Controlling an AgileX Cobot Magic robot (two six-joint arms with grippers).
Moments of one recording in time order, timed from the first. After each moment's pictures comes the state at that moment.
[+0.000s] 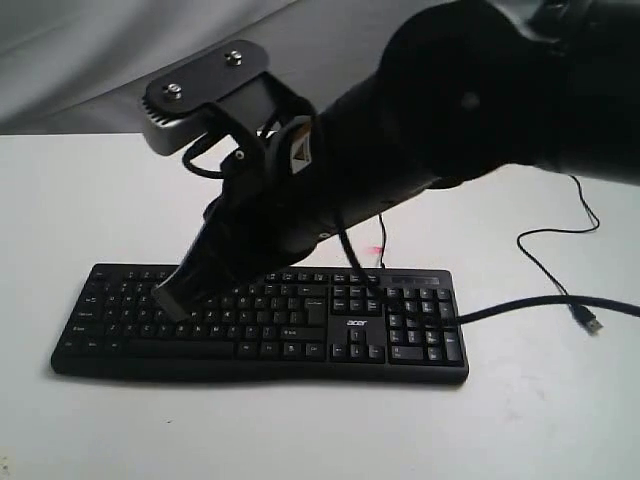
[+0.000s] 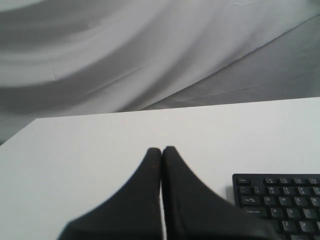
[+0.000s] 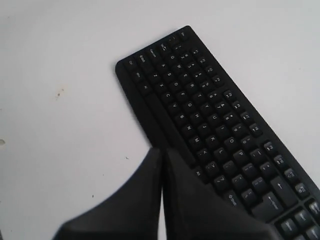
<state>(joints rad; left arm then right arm) 0.13 0.00 -0.01 0.03 0.19 0.09 0.61 1.62 -1.28 0.23 0.60 -0.24</state>
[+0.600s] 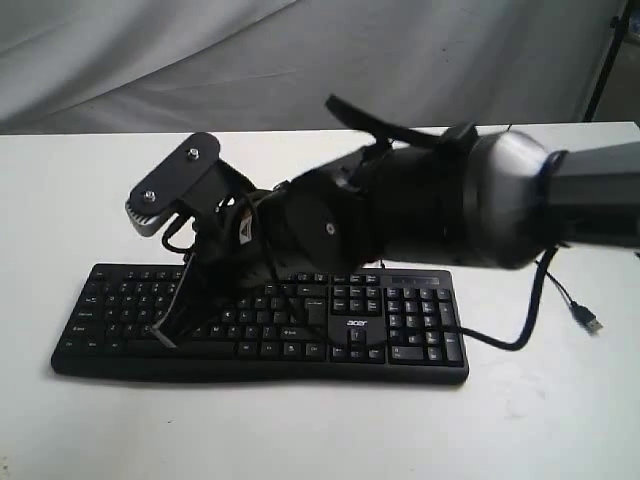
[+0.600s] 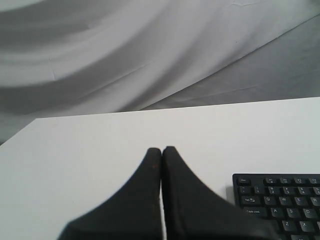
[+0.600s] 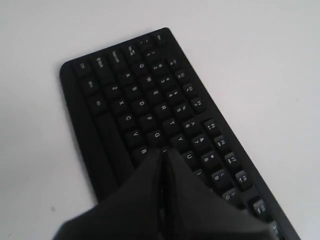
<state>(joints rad) 0.13 0.00 -0.01 0.03 0.19 0.09 0.61 1.89 -1.25 0.22 0.22 -0.39</state>
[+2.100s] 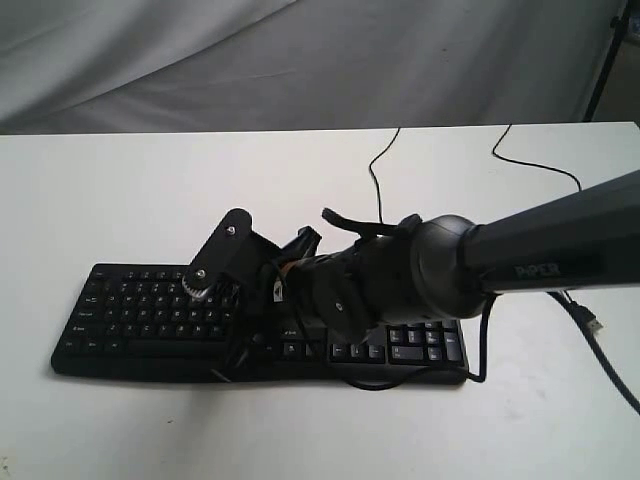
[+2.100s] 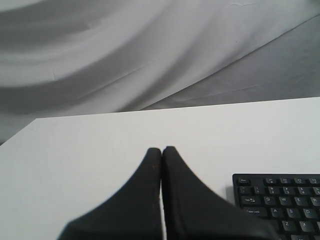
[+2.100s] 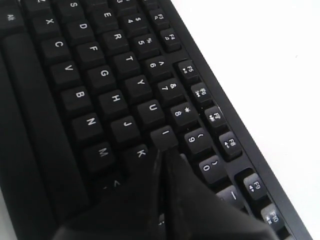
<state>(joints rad) 0.13 0.00 -0.01 0.03 0.19 0.09 0.56 2.07 -1.15 0.15 -0.05 -0.47</state>
